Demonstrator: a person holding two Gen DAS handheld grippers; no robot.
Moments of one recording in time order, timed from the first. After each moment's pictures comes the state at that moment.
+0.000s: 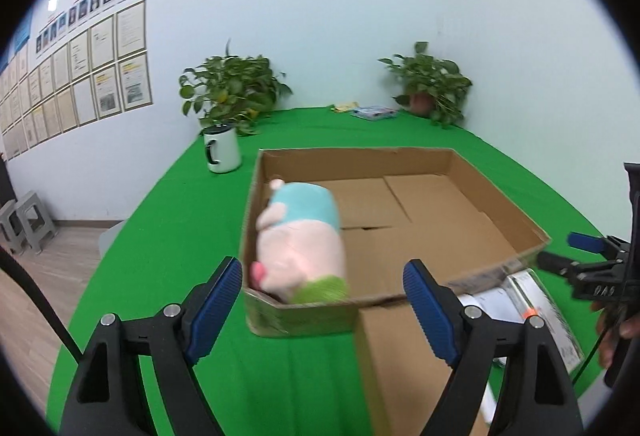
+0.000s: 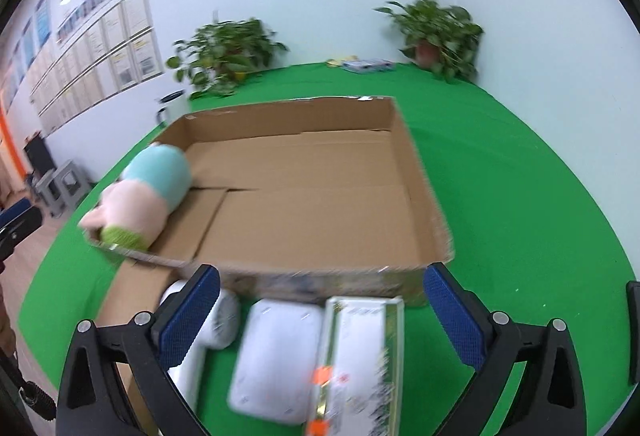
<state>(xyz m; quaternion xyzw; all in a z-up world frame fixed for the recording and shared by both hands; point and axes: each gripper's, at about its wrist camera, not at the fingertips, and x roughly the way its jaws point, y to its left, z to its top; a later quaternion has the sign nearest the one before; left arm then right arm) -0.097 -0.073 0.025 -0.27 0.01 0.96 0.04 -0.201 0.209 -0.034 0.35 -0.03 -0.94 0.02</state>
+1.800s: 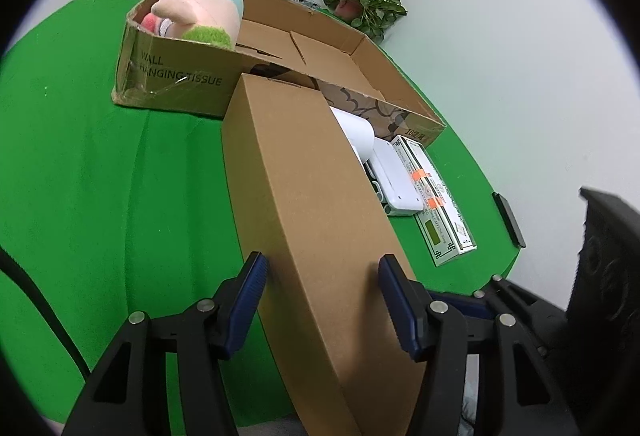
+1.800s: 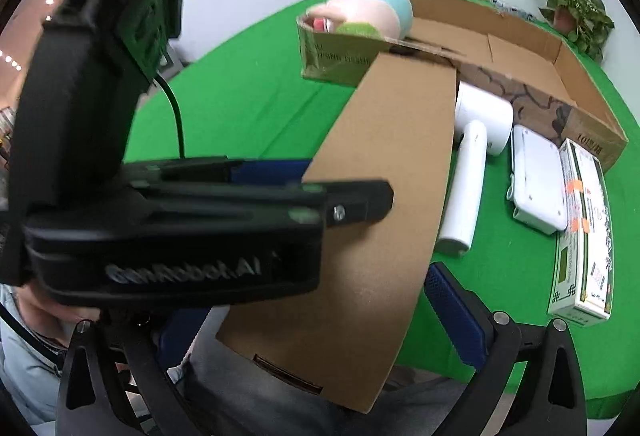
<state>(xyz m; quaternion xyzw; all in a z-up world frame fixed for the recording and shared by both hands) -0.042 -0.074 -0.085 -0.44 -0.17 0.85 0.24 -0.046 0.048 -0.089 0.49 0.05 -0.85 0.21</state>
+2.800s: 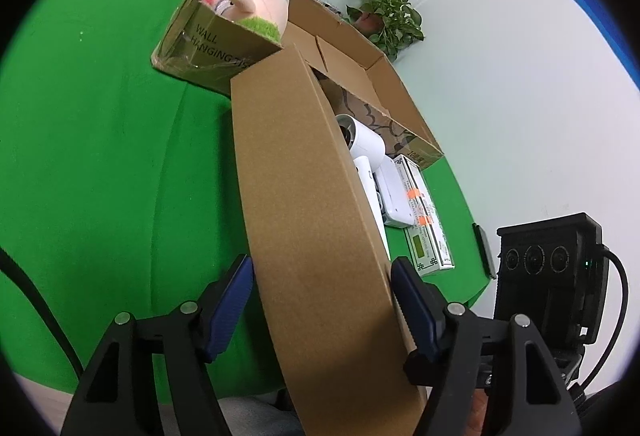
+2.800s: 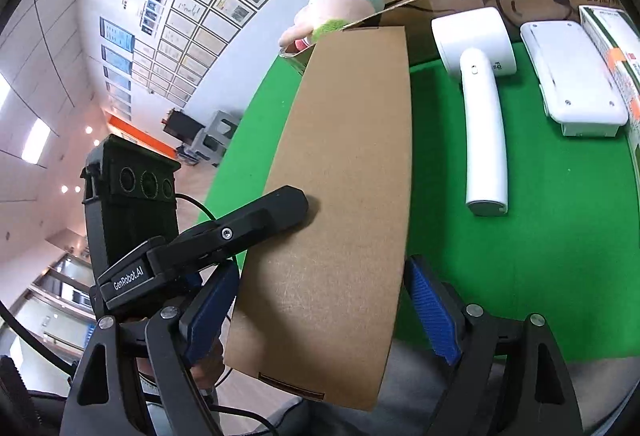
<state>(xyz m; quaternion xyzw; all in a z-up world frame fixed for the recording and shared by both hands) -0.037 -0.110 -0.091 -0.44 -0.27 0.82 0.23 -0.073 0.114 -0.110 0.50 -0.24 -0.77 0.31</state>
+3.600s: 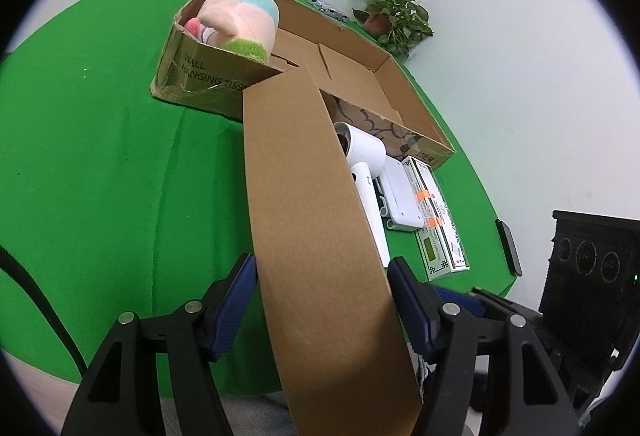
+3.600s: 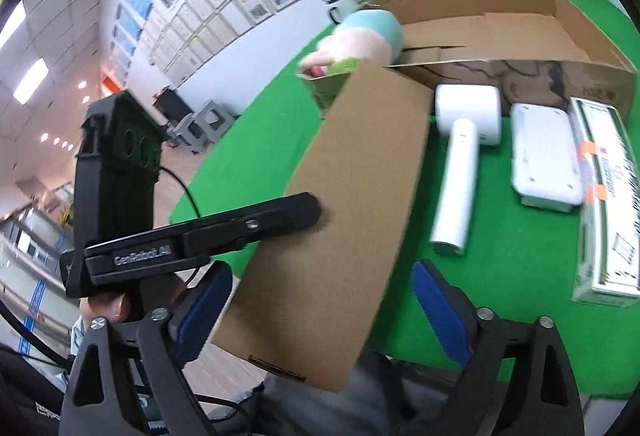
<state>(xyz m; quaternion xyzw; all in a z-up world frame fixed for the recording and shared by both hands) -0.036 -0.099 -0.071 -0.44 -0.22 0.85 0.19 -0.065 0.117 -0.063 0.46 -0.13 -0.82 0.31</state>
